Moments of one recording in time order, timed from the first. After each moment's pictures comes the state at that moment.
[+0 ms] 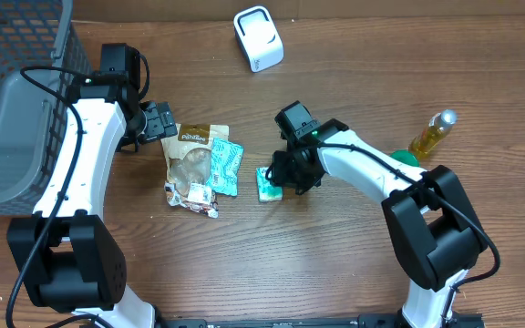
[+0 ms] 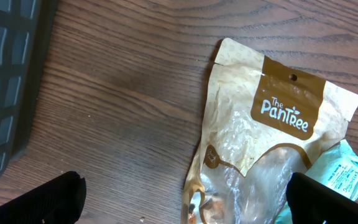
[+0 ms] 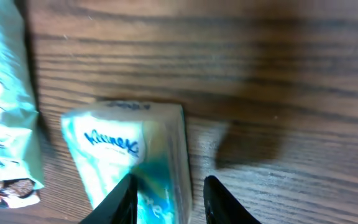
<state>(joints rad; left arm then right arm) 0.01 1.79 1.52 -1.07 -0.11 -0.34 0.54 1.97 1.30 -0.71 -0.27 0.59</state>
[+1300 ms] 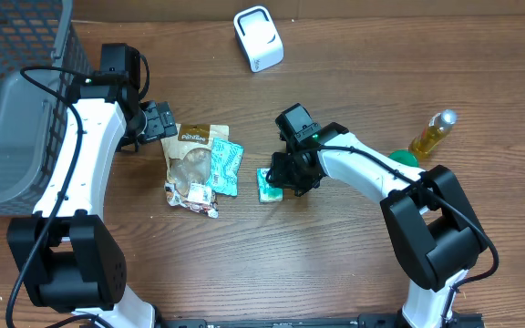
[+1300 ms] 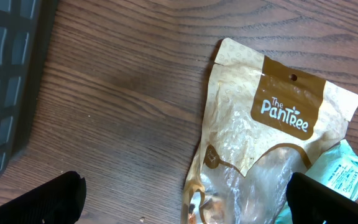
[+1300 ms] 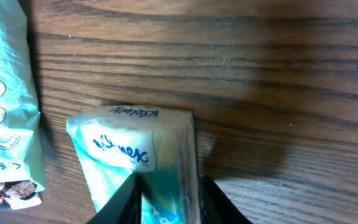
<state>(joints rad) 0.01 1.79 1.52 -1.07 -0.11 -0.34 0.55 1.97 1.26 -0.66 -0.29 0.59</state>
